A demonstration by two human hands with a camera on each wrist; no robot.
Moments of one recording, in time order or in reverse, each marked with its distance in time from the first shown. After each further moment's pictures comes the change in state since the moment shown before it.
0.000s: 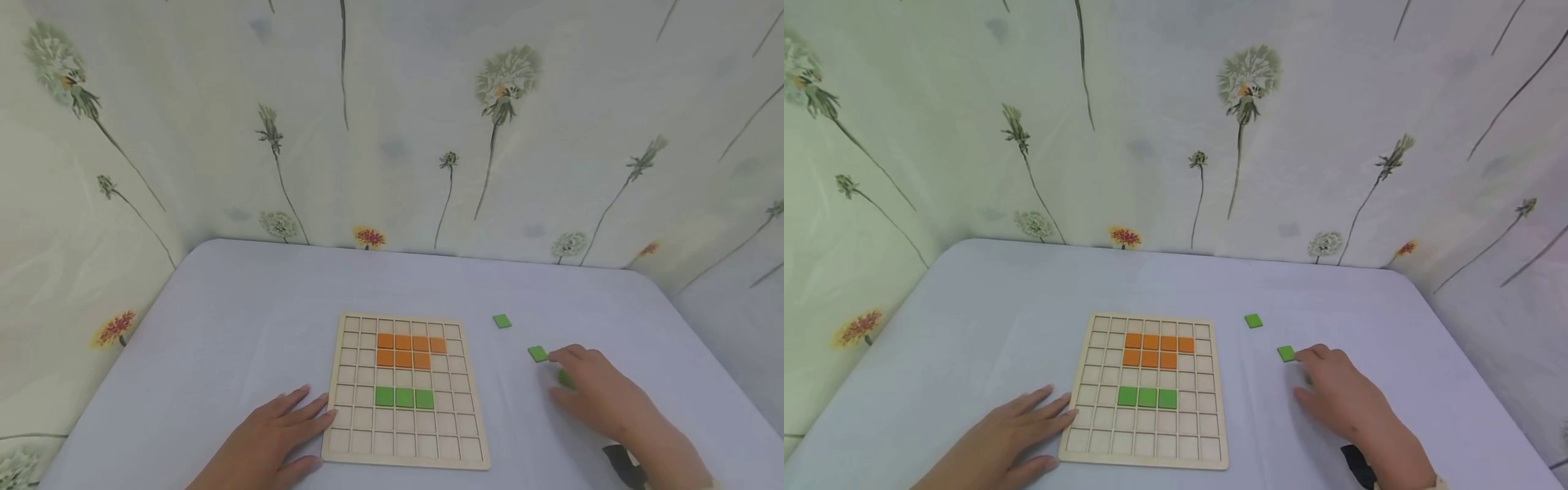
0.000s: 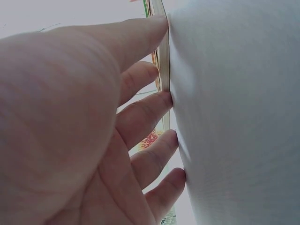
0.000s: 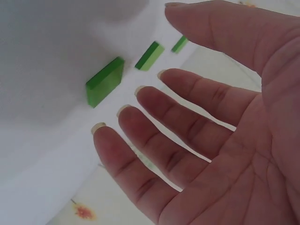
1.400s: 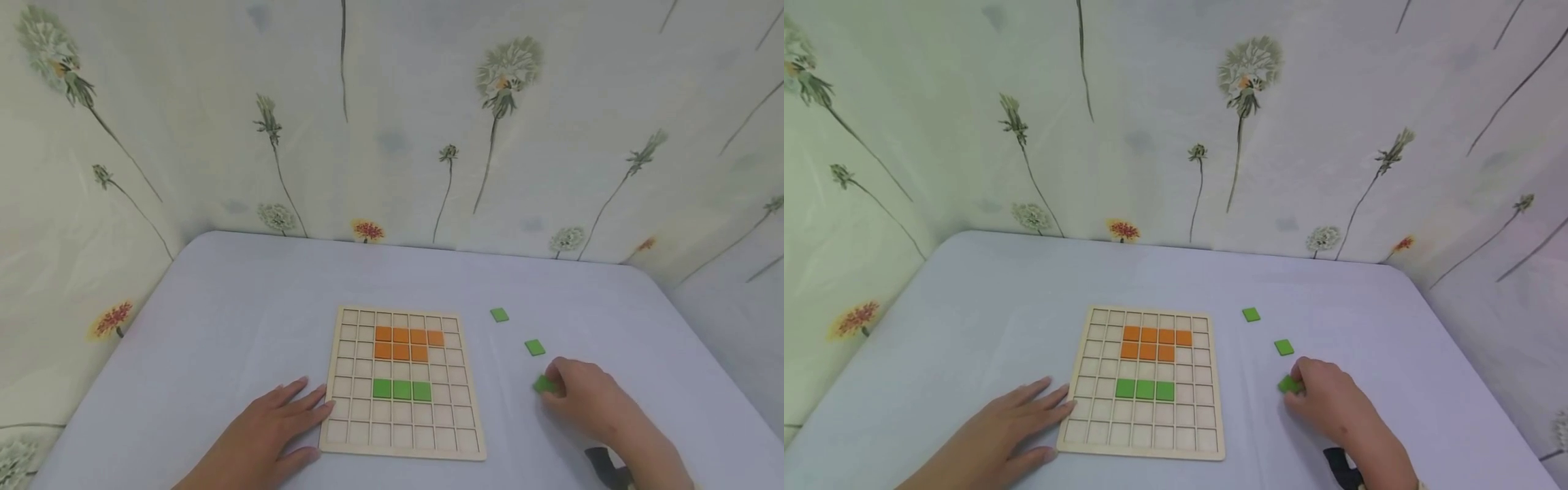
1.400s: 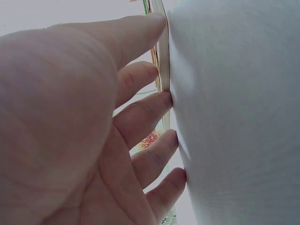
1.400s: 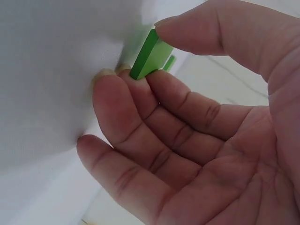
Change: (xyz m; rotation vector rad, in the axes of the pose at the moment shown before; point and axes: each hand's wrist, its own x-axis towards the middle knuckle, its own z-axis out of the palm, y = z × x) left_hand -0.003 0.005 -0.001 0.036 0.037 0.000; right_hand -0.002 -0.016 0.002 0.173 -0.172 0.202
